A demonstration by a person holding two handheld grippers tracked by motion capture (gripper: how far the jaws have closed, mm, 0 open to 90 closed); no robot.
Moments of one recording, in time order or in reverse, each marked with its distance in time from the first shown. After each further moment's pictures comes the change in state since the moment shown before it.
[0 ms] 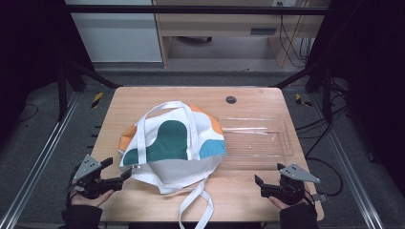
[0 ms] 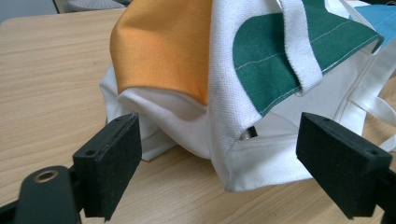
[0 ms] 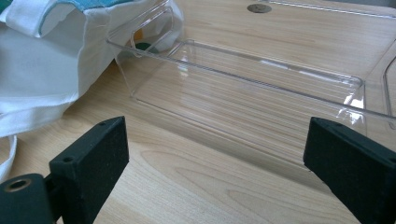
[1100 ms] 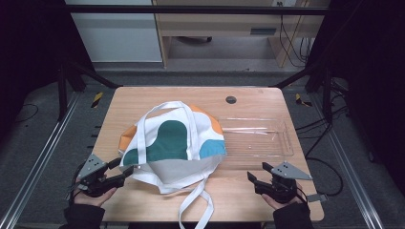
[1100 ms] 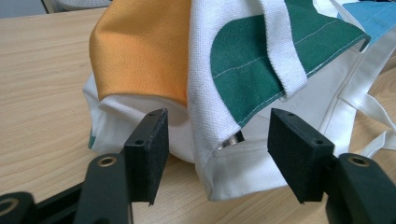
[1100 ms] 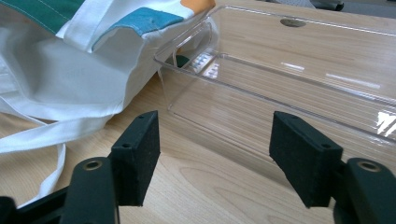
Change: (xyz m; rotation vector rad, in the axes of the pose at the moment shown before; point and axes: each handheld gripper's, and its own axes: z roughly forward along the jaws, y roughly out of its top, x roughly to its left) left arm -0.006 0.005 0.005 0.016 -0.024 0.016; right arm 0.022 0.016 0.003 -0.011 0.083 -0.036
